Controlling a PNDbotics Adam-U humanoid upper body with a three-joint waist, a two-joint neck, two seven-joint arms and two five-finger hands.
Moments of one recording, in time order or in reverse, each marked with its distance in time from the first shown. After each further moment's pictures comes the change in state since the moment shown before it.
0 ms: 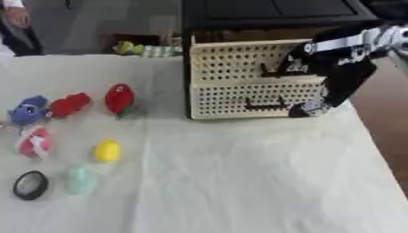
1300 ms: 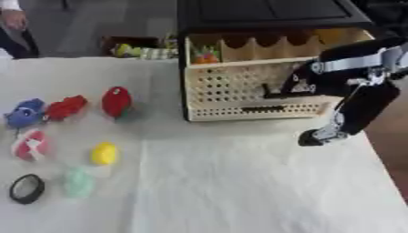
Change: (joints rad) left arm -0.001 0.000 -0.005 0.000 0.009 -0.001 -0.007; right arm 0.145 -0.098 -0.056 -0.222 -0.070 0.066 -0.002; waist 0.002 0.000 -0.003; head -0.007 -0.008
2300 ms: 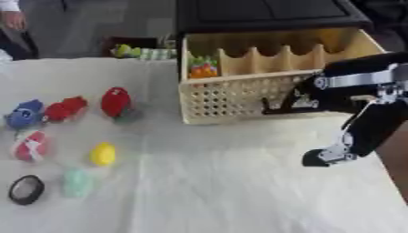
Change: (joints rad) left arm 0.000 -0.007 0.000 0.000 0.004 0.000 0.000; right arm 0.112 -0.054 -0.056 -0.136 -0.056 0.041 -0.007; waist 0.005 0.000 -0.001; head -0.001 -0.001
